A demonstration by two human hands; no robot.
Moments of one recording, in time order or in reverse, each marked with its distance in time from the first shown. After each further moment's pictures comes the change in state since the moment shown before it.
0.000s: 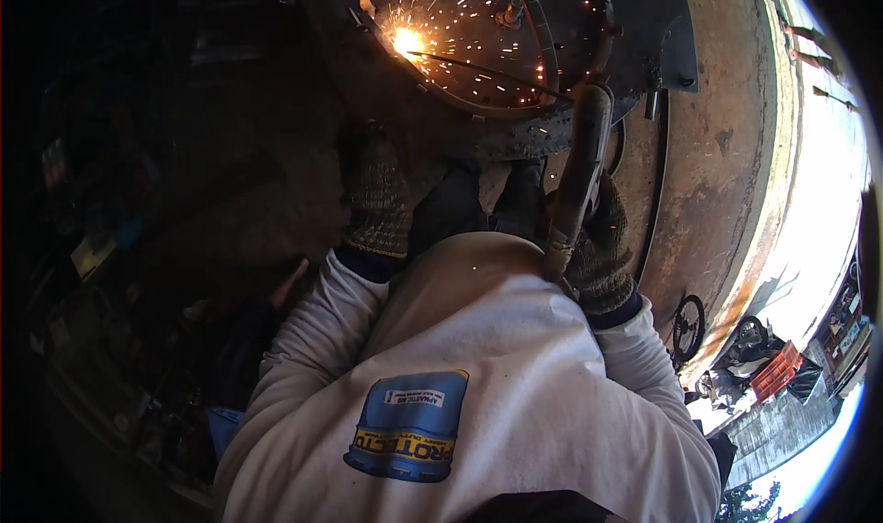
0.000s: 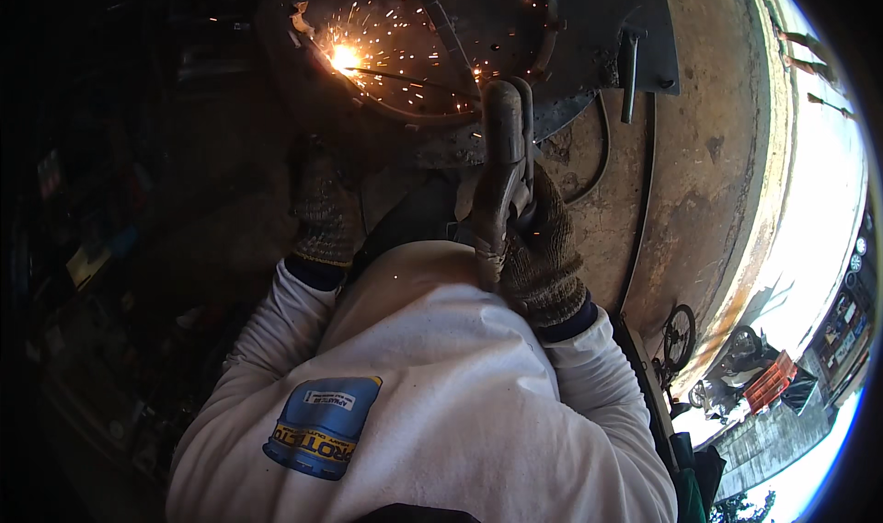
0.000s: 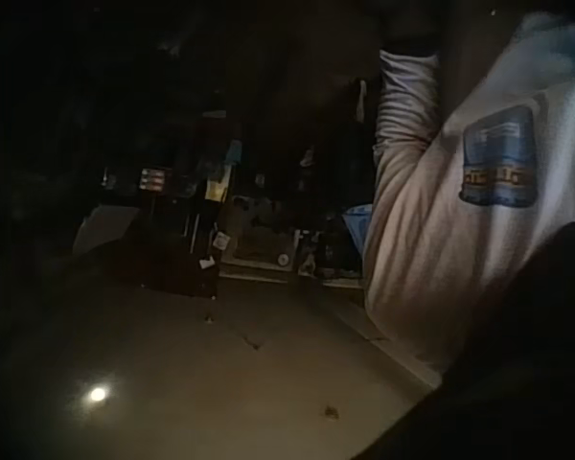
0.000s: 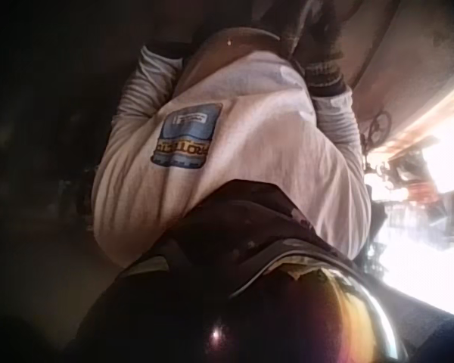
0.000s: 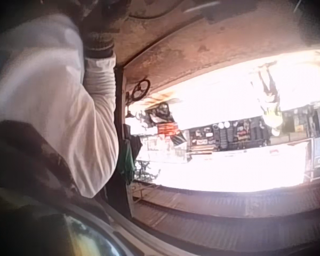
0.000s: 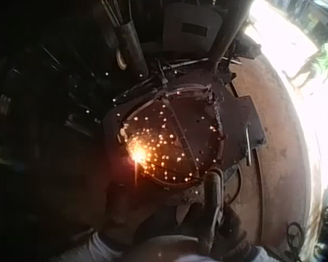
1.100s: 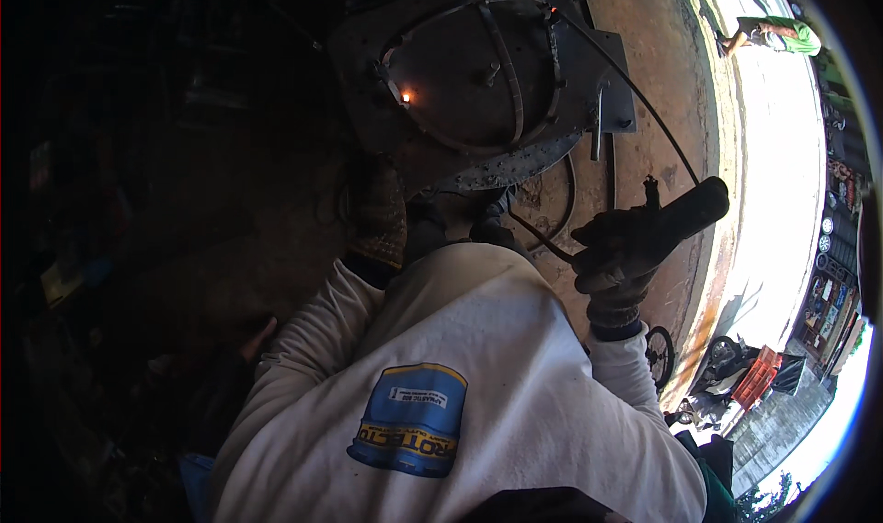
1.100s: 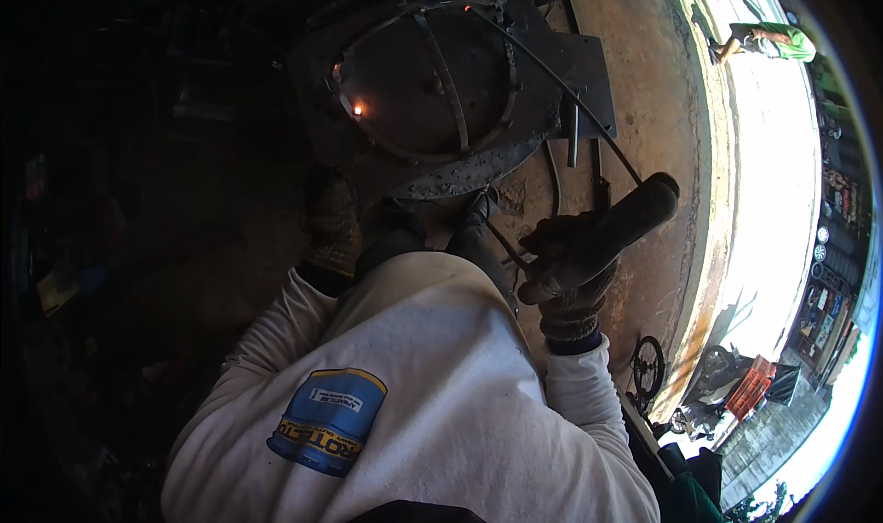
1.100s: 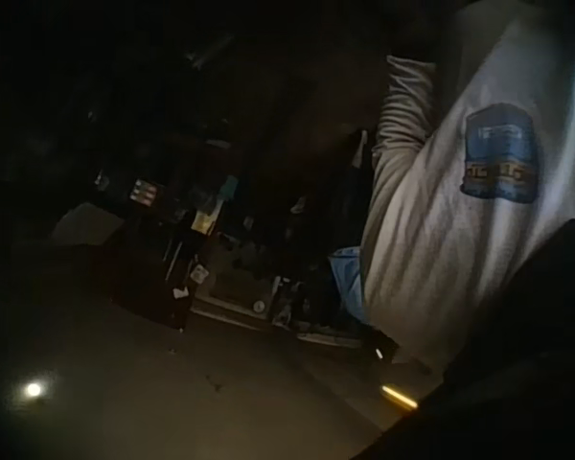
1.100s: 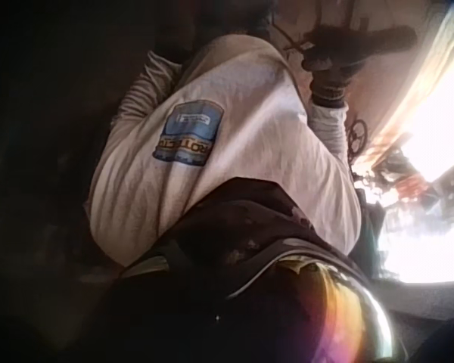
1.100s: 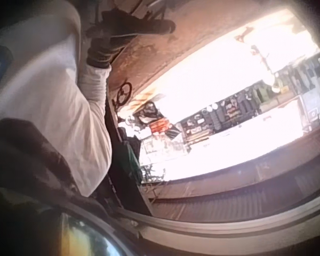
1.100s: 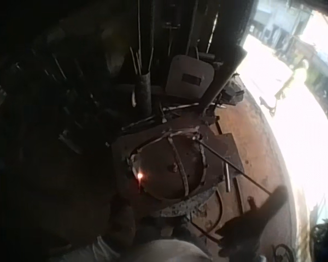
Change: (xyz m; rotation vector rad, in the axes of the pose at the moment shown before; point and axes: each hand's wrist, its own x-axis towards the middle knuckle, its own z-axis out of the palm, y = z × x) left_hand -0.002 -0.020 0.081 -0.164 0.332 0.023; right_hand -0.052 -0.047 0.020 -1.189 0.167 -0.719
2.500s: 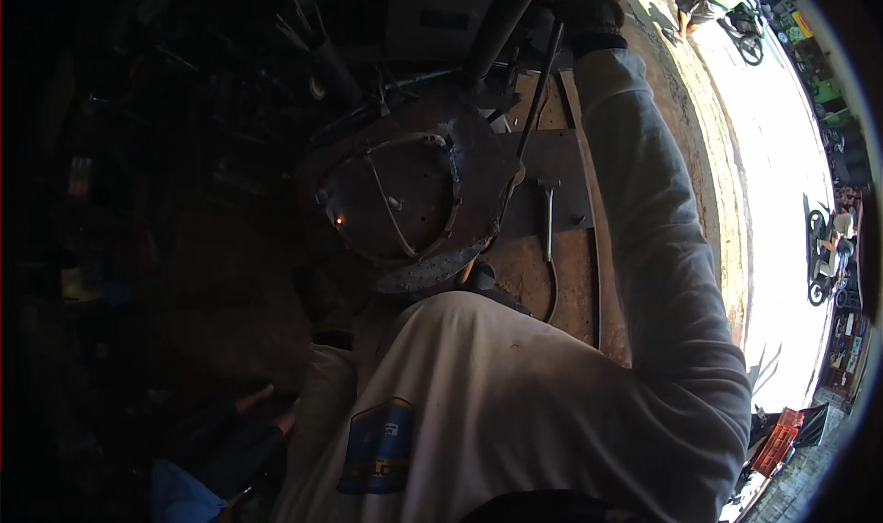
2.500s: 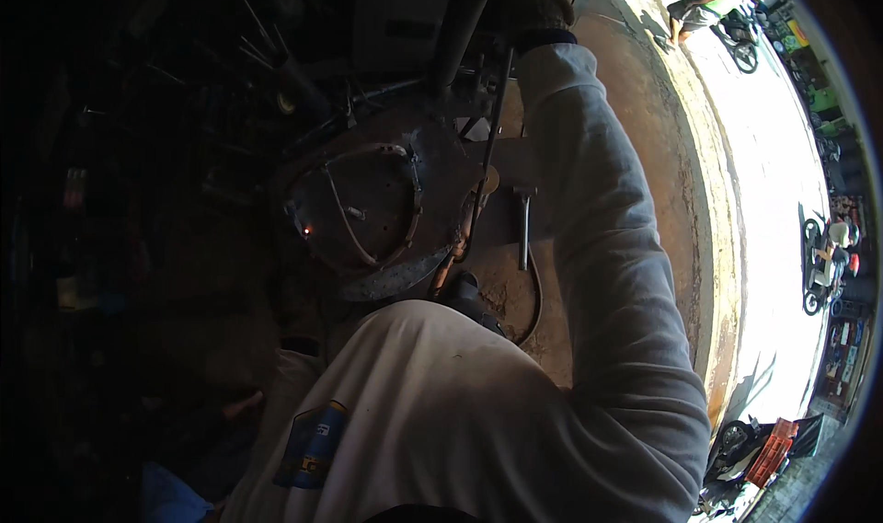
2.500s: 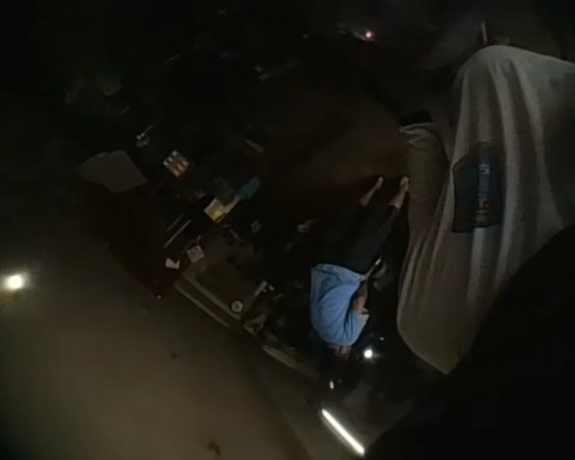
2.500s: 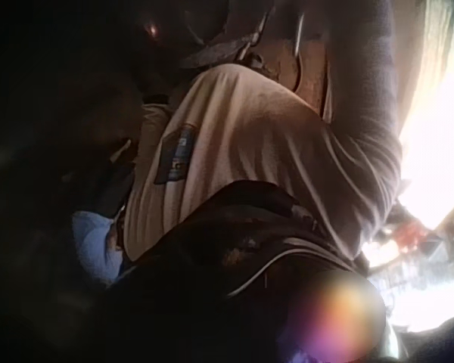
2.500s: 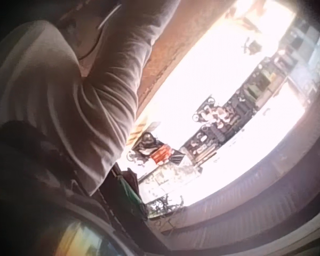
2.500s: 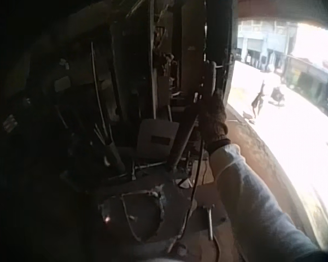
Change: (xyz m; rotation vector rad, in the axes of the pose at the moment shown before) left_hand 0.033 0.038 -0.026 0.338 0.395 -0.247; right_hand 0.485 -0.145 0.002 -0.243 0.347 -0.933
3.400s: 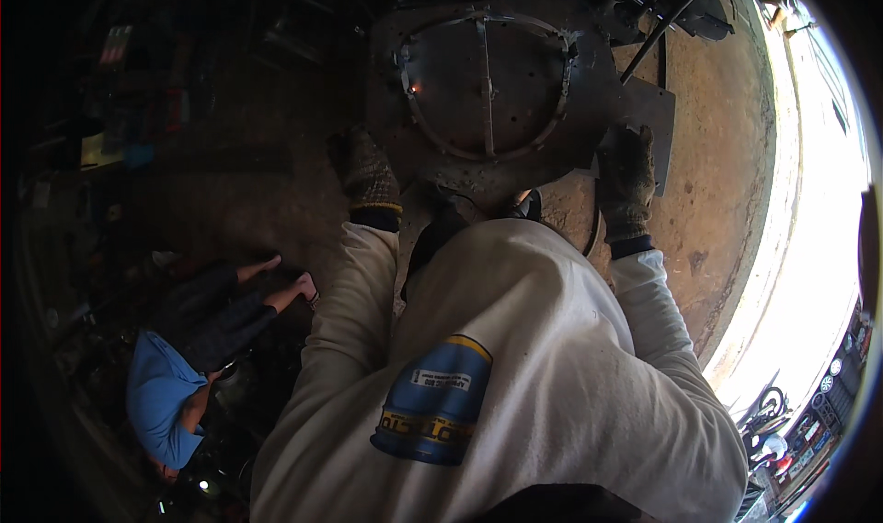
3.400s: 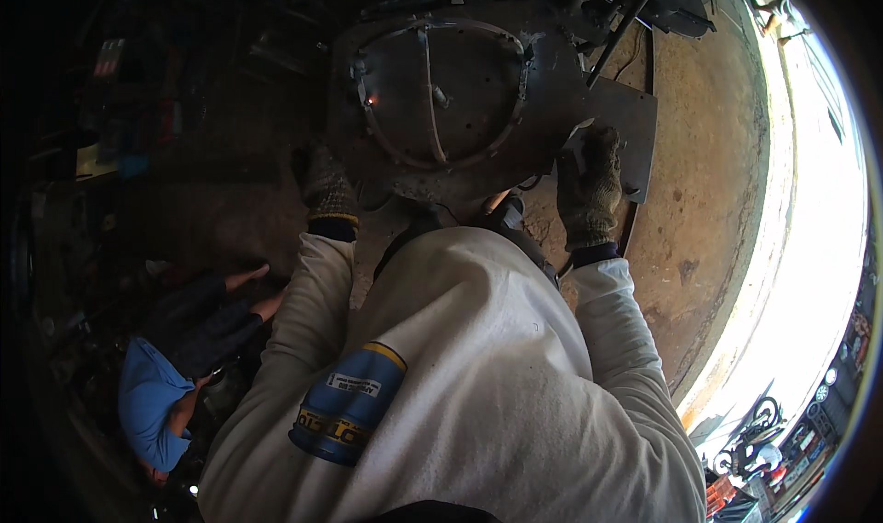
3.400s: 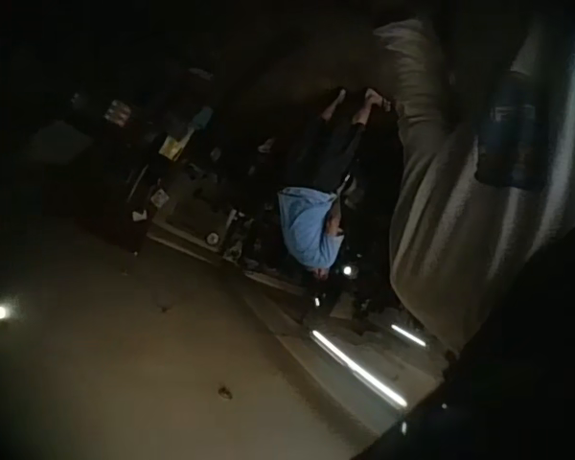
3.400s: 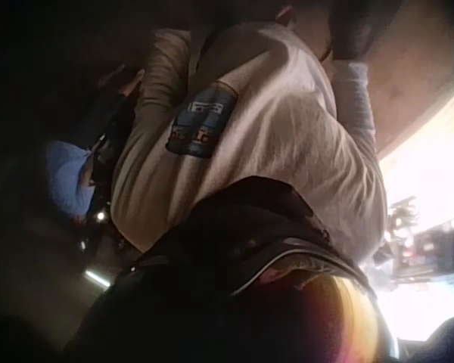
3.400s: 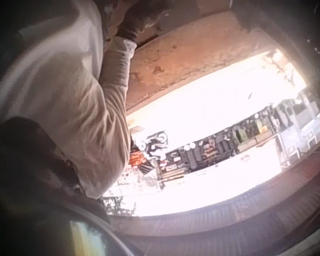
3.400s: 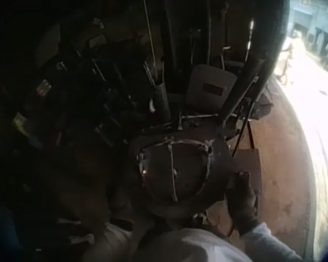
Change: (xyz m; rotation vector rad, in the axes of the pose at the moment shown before) left_hand 0.006 0.018 -0.002 0.617 -0.435 0.042; right_hand -0.352 -0.052 -0.145 -0.117 -0.628 0.388
